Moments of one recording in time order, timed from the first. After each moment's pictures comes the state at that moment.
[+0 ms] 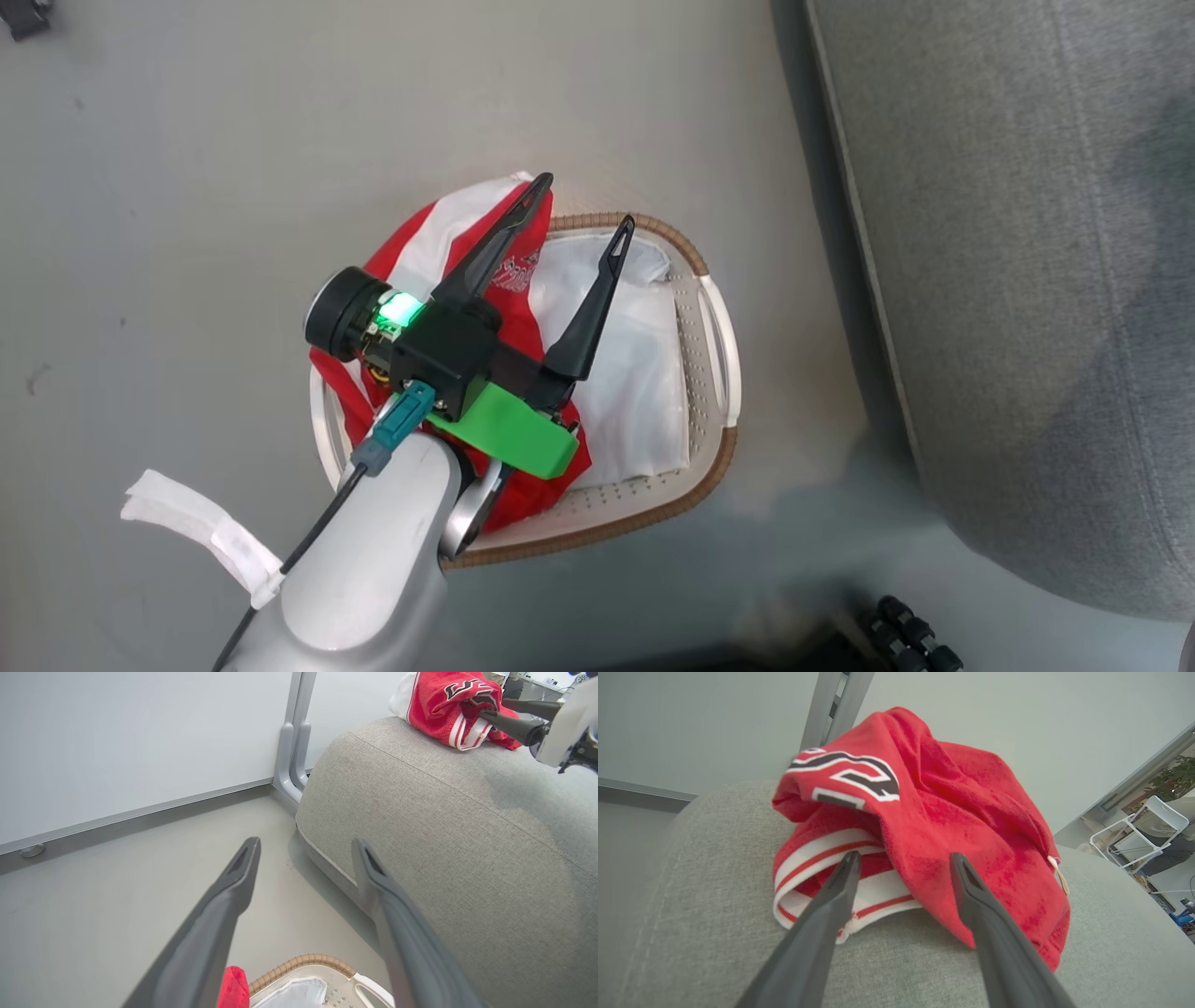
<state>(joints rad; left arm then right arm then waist) -0.53 0.11 -0.55 0.21 -0.24 -0.13 -0.26 -0.81 -0.26 -0.38 0.44 -0.24 0.13 -0.26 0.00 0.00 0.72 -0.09</state>
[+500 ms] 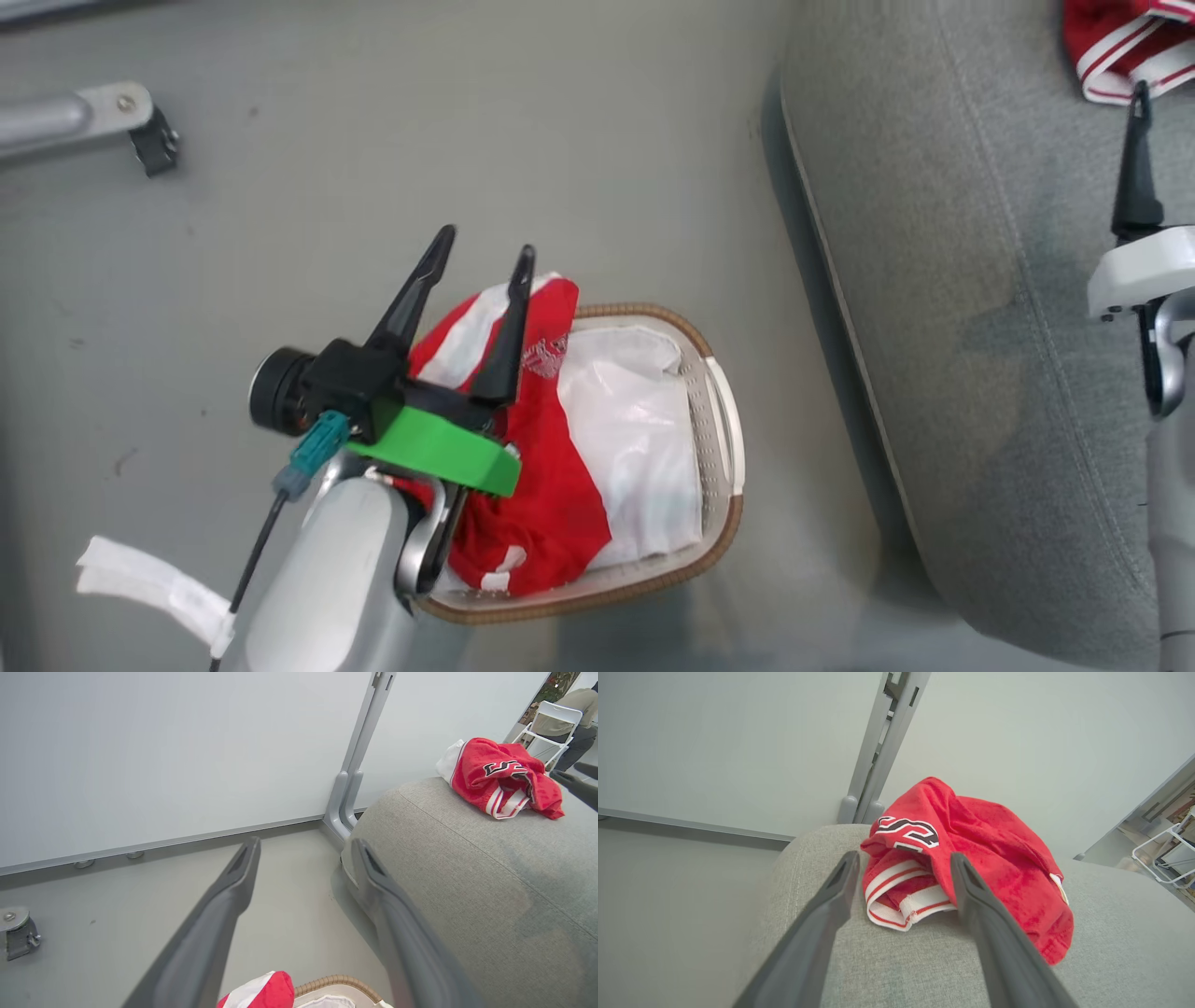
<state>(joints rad) -0.41 0.07 -0.38 0.24 -0.29 -0.13 -0.26 -0.62 -0.19 -0.28 0.41 -0.21 0.13 -0.26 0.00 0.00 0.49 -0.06</state>
